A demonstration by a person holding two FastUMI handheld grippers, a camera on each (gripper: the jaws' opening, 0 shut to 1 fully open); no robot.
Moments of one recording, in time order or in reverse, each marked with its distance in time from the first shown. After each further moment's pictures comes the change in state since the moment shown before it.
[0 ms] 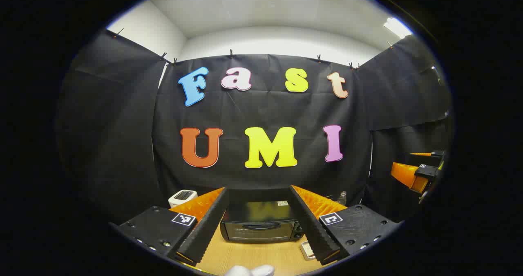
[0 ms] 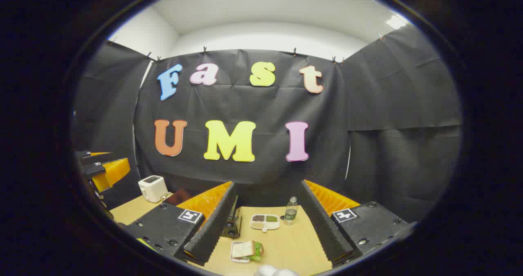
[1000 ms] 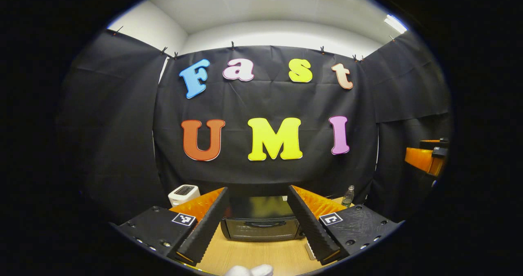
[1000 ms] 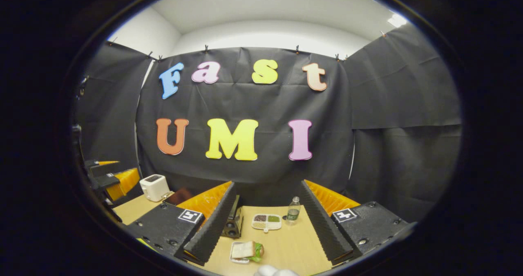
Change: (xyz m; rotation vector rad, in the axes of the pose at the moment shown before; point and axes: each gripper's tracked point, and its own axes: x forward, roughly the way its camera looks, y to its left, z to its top) left arm 0.034 0.001 -0.049 -0.004 0.049 0.016; right arm 0.014 -0.007 -0.002 0.004 0.007 0.017
